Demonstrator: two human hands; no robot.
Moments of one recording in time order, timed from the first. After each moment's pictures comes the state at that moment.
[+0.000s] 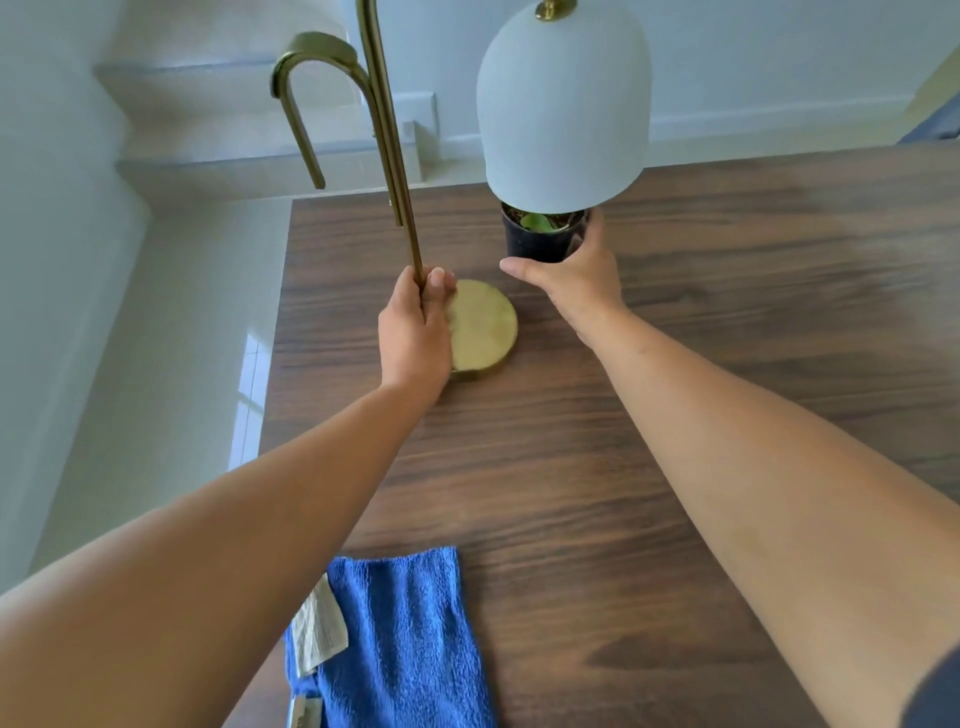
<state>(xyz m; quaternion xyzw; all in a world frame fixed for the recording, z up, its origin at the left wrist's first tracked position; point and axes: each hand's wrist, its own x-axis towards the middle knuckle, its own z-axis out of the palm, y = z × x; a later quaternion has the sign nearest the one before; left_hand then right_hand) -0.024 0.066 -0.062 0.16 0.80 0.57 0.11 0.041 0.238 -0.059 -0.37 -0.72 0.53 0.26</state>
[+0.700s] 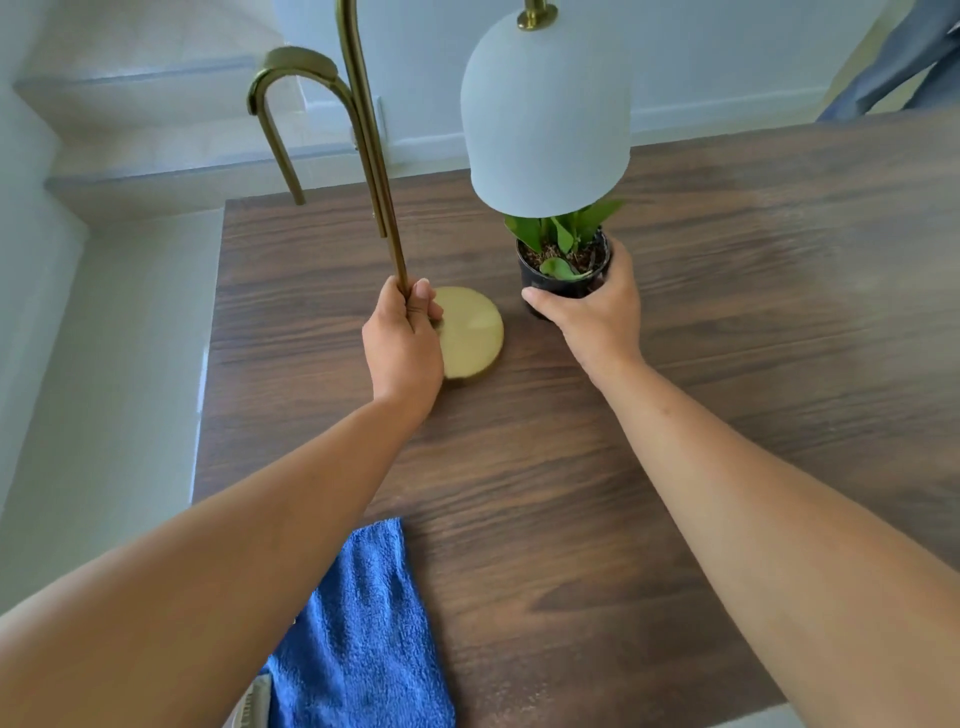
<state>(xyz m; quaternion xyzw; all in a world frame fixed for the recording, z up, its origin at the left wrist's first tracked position) 0.036 0.083 -0.059 0.15 0.77 0.61 0.12 0.148 0.232 -0.063 -0.42 -0.69 0.48 0.34</state>
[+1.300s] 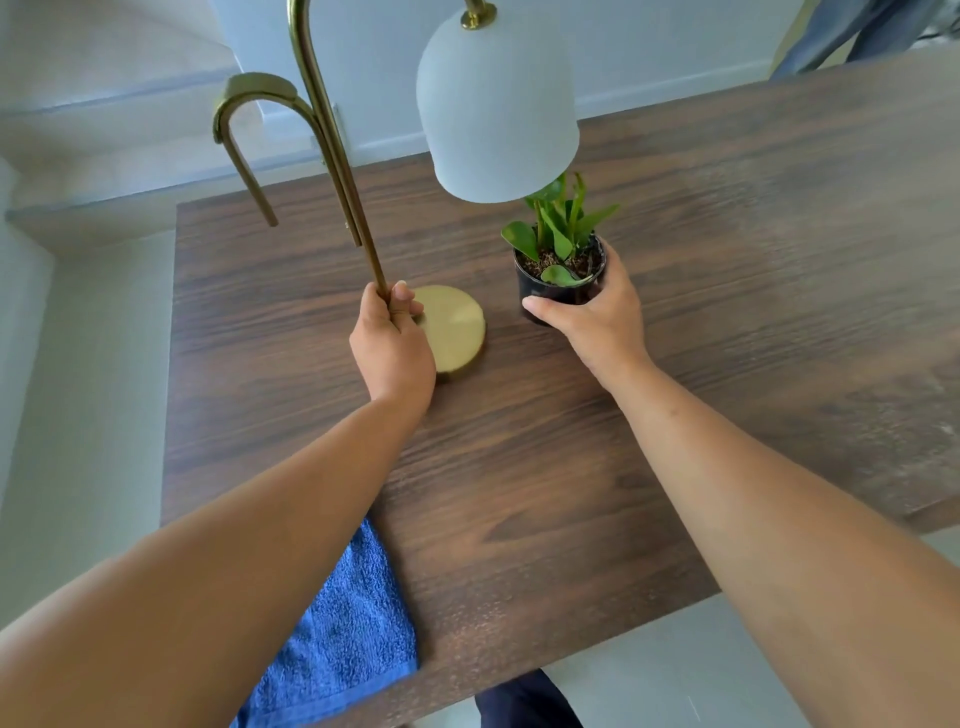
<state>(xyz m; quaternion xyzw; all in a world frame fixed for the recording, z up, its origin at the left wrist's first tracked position) 0.095 0.082 -0.058 0.12 0.78 0.61 0.10 0.233 0.227 -0.067 -0.41 -0.69 0.49 0.34</state>
